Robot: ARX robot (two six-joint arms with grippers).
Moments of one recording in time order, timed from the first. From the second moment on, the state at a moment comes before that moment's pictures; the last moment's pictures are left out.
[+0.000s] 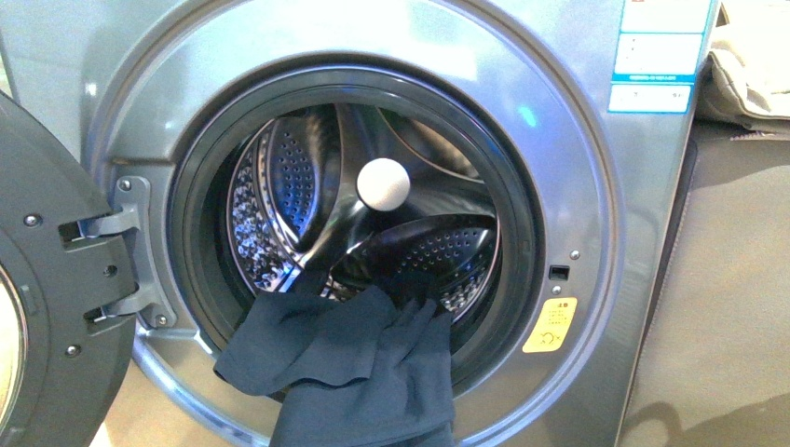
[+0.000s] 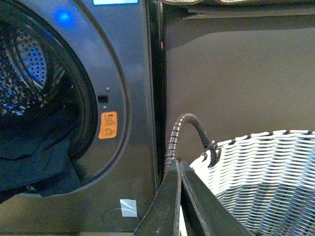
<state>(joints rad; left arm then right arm) 0.00 0.30 0.01 0.31 0.00 0.00 0.00 0.26 0.07 0.20 0.00 0.00</state>
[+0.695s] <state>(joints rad) 0.00 0.01 0.01 0.00 0.00 0.00 0.00 0.00 0.00 0.00 0.00 0.00</state>
